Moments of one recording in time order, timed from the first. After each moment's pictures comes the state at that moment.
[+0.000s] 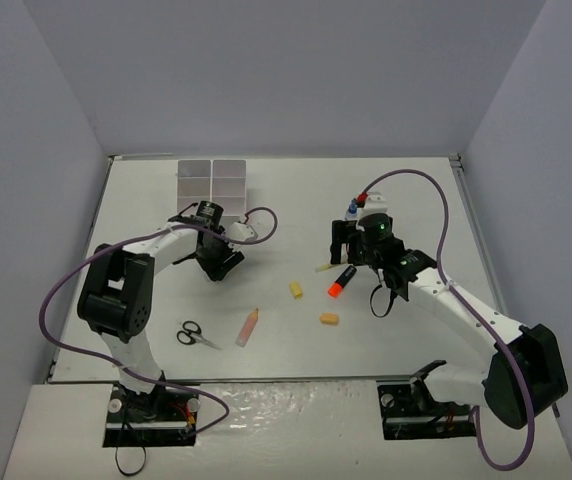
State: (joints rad) left arm -0.32 1.79 1.15 -0.59 0.18 0.63; right arm 0.51 1.22 0.81 -0.21 0.20 0.31
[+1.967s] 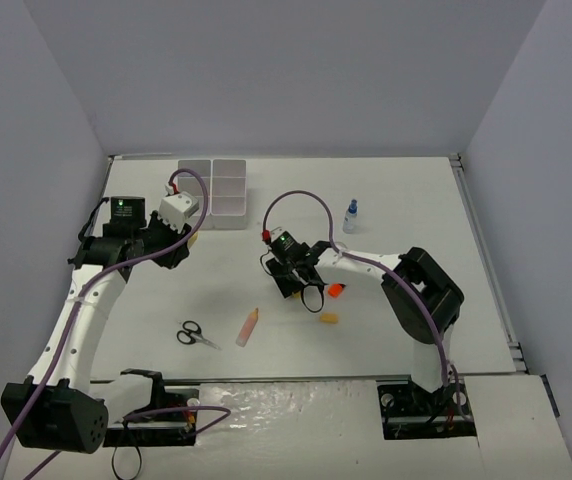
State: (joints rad) left arm -0.10 1.12 1.11 -0.80 0.37 0.41; right arm 0.83 1.88 1.16 -0.38 0.14 0.24
